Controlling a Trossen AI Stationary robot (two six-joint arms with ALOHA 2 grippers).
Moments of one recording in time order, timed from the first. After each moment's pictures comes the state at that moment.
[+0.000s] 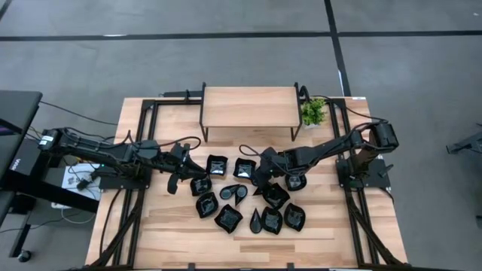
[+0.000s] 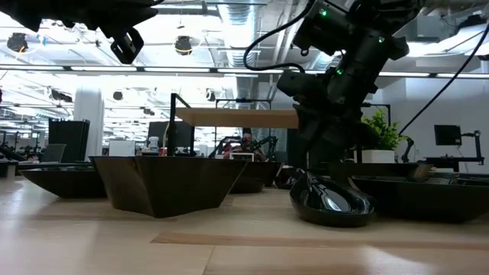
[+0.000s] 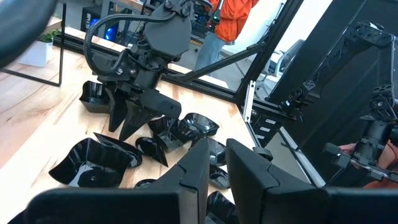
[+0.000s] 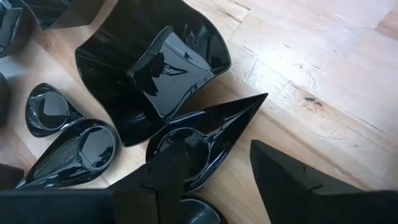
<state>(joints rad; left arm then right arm) -0.18 0.76 0.41 0.21 0.05 -0.35 0.08 1.64 0.87 -0.25 0.18 1.00</state>
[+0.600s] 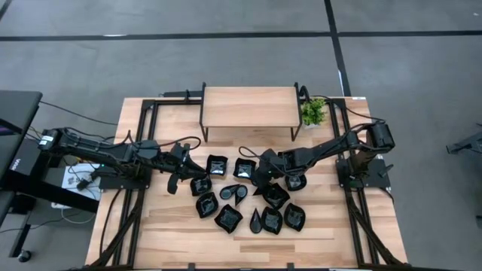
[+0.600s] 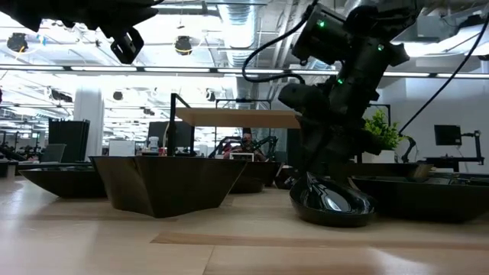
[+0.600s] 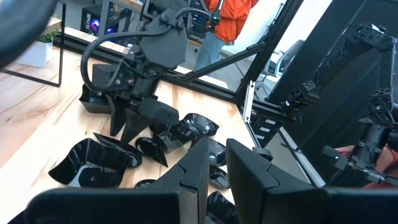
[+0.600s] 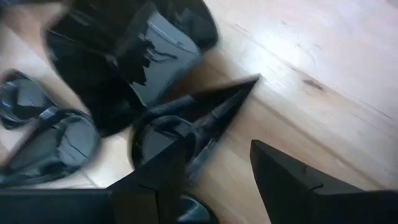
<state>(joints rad) -0.18 0.76 0.41 0.21 0.05 -0.35 0.08 1.68 0.87 -0.25 0.16 1.01</state>
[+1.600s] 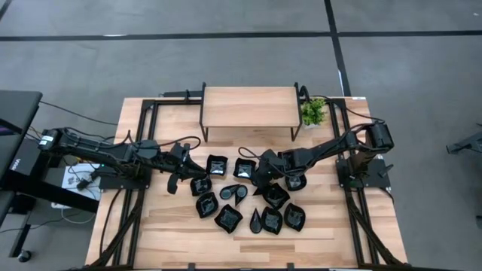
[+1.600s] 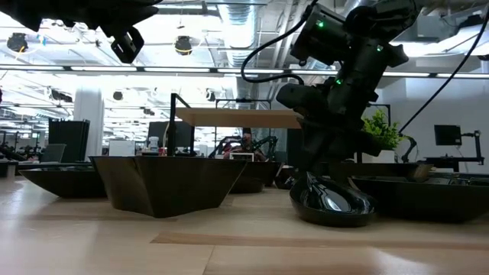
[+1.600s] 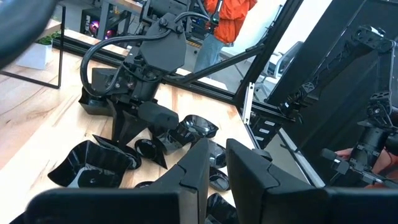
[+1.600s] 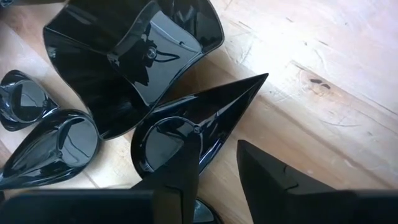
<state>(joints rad) -0.18 0.76 0.41 0.22 0.05 -0.35 0.09 1.69 0.88 -0.25 0.15 1.01</state>
